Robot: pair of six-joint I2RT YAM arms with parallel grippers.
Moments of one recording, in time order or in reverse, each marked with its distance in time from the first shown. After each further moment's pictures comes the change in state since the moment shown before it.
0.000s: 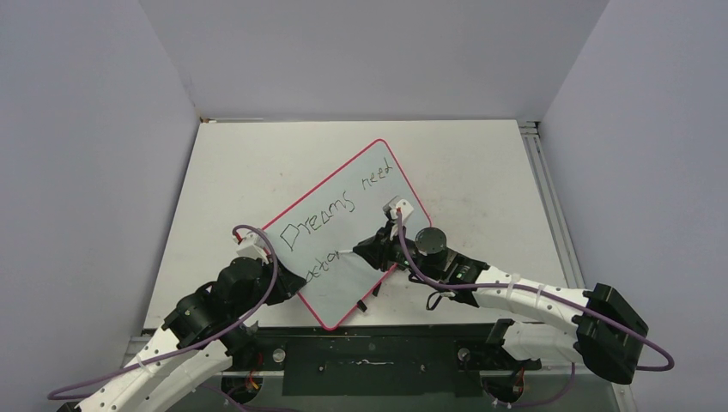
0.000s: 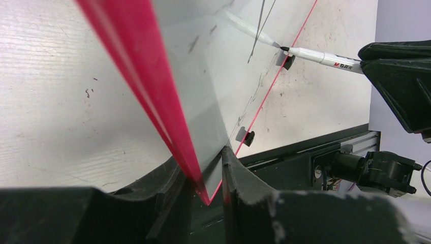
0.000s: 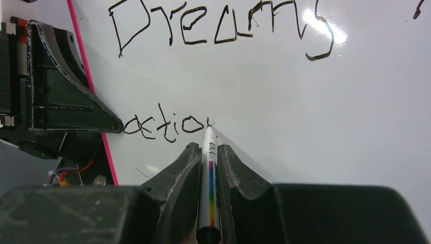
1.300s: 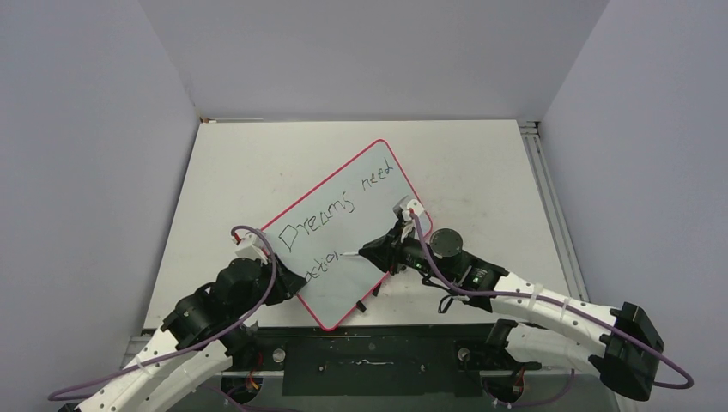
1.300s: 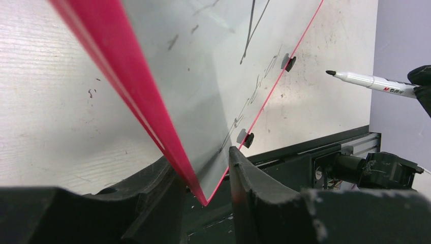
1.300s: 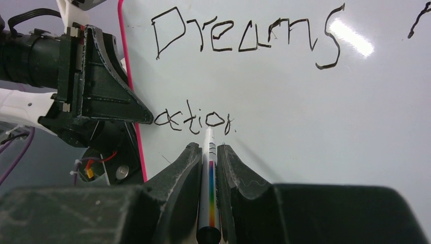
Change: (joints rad) left arm 0.000 -0.019 0.000 -0.006 -0.005 0.000; right arm 0.000 -0.159 0.016 -0.137 -0.050 -0.001
